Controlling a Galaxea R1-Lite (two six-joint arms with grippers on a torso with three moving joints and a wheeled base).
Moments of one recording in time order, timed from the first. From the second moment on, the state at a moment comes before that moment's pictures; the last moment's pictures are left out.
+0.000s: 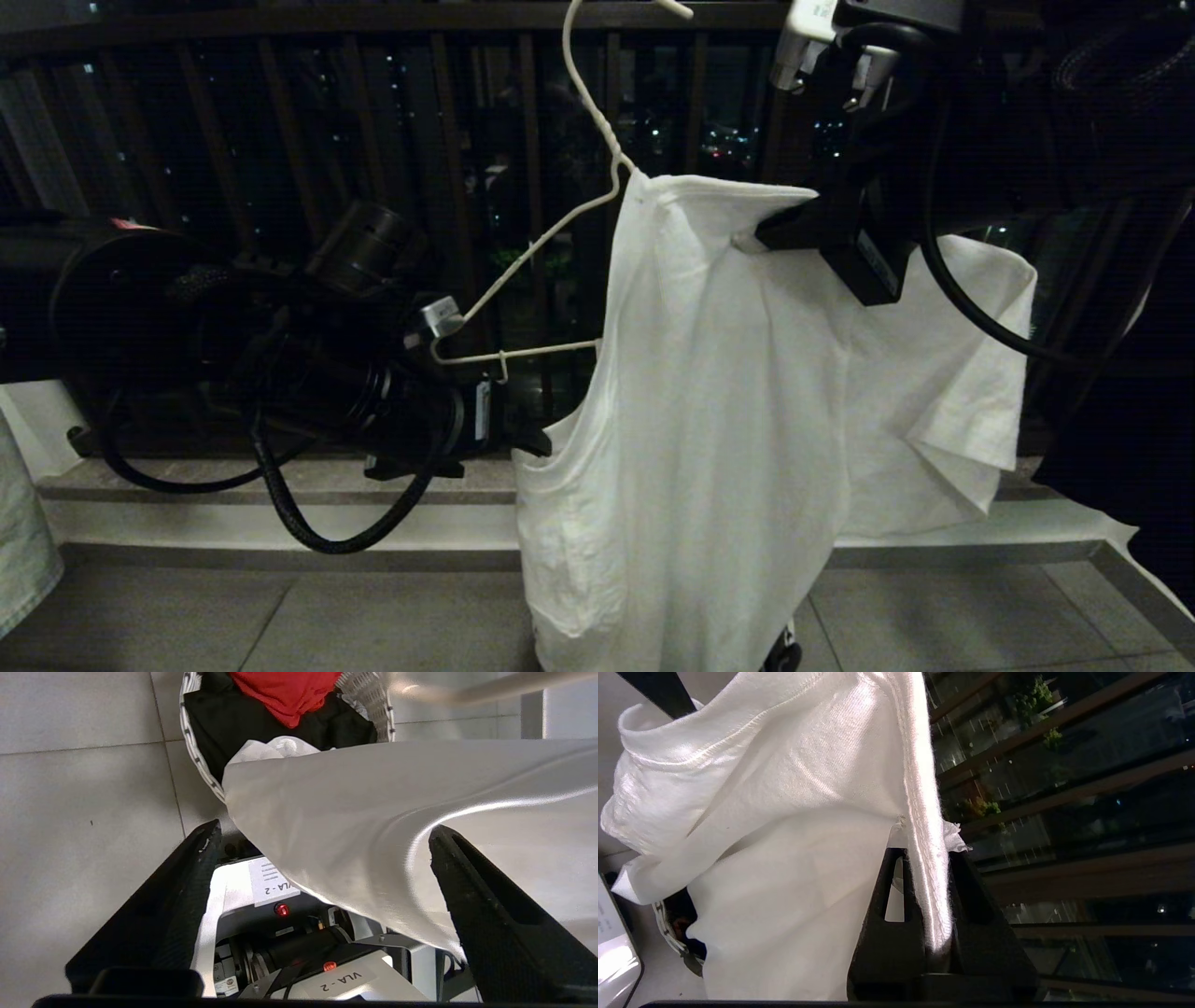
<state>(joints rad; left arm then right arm) -0.50 1.70 -1.36 0.50 -0.17 -0.52 0.61 1.71 -1.94 0.64 0.03 -0.72</state>
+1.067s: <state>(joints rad) -0.48 1.71 -1.37 0.50 -0.13 -0.52 0.60 1.68 -1.94 0.64 0.03 -0.72</state>
